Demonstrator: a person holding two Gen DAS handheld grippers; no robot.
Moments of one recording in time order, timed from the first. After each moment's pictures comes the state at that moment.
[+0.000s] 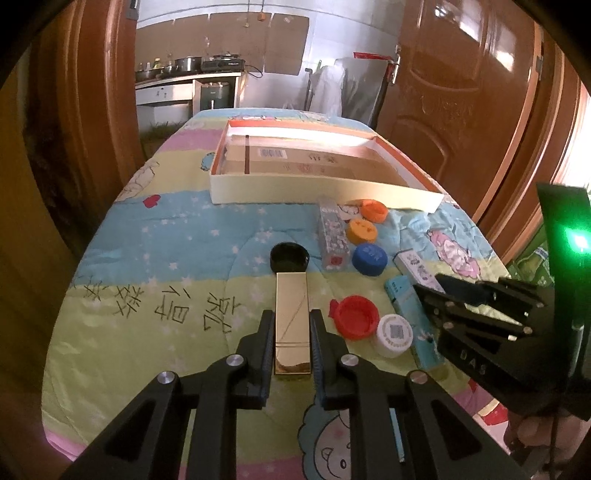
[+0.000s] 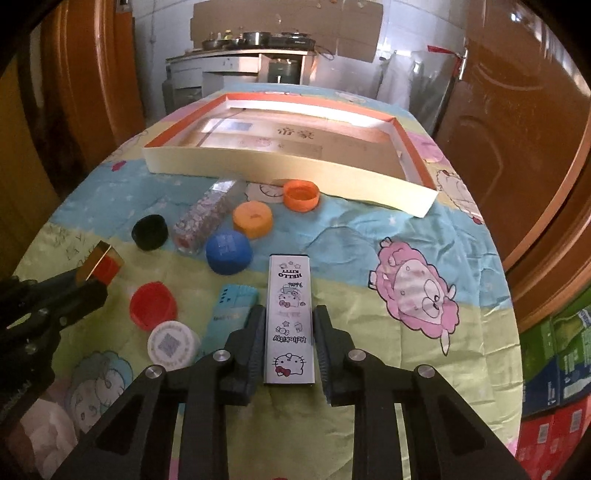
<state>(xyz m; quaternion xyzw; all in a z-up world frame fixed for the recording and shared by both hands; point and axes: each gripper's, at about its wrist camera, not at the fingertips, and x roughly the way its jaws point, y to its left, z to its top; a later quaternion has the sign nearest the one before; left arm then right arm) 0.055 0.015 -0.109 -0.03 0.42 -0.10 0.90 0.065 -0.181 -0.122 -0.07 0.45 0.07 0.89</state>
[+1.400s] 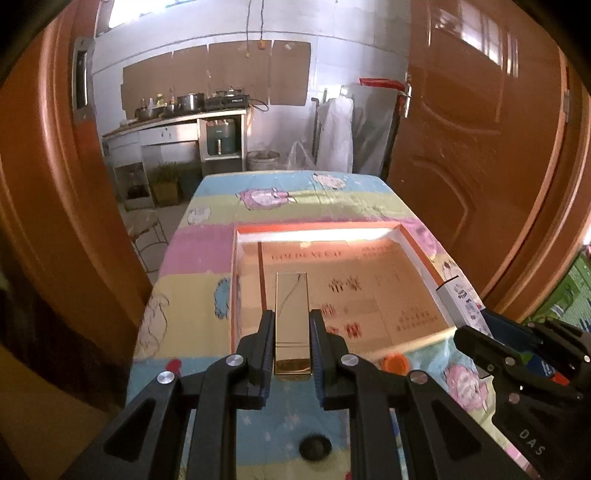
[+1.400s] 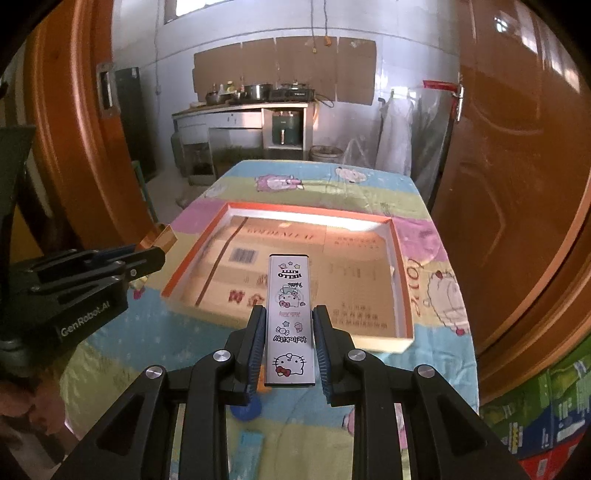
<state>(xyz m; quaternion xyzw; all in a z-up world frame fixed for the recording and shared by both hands) 0.186 0.009 -0.007 0.00 0.37 -0.08 0.93 0.134 -0.185 -0.007 -0.03 0.37 0.09 0.92</state>
